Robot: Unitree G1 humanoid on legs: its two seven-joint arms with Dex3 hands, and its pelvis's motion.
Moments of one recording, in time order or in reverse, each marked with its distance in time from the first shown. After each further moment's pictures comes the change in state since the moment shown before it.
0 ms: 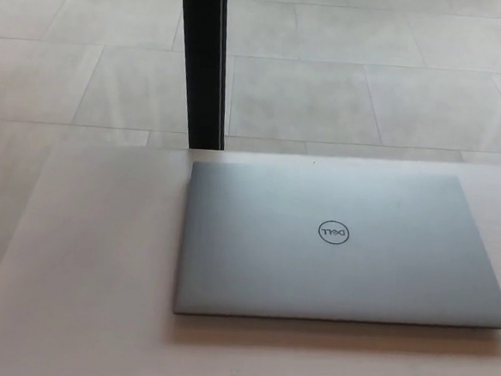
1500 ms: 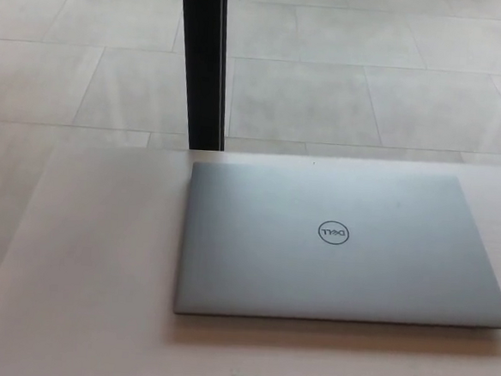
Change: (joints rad) left_arm -0.017 0.001 -0.019 0.003 -0.006 -0.016 0.009; right_arm 0.027 0.227 -0.359 0.108 0.524 0.279 -0.410
